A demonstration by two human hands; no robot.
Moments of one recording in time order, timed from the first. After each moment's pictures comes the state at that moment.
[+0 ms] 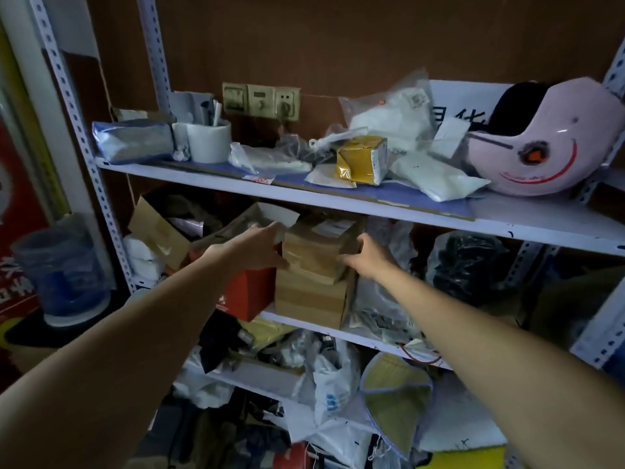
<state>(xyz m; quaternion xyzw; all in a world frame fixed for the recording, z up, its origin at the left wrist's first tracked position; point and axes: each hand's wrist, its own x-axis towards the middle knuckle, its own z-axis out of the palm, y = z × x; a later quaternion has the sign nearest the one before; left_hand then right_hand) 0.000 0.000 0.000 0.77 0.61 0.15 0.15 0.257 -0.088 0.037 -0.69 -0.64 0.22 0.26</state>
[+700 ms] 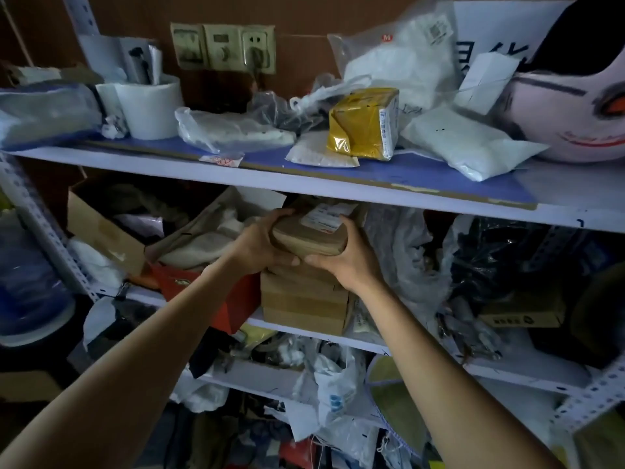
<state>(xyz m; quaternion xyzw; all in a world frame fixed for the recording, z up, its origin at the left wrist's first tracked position) 0.031 0.033 -0.011 0.76 0.50 0.31 0.28 0.236 -0.007 -0.027 -0.60 -0.62 0.28 0.42</state>
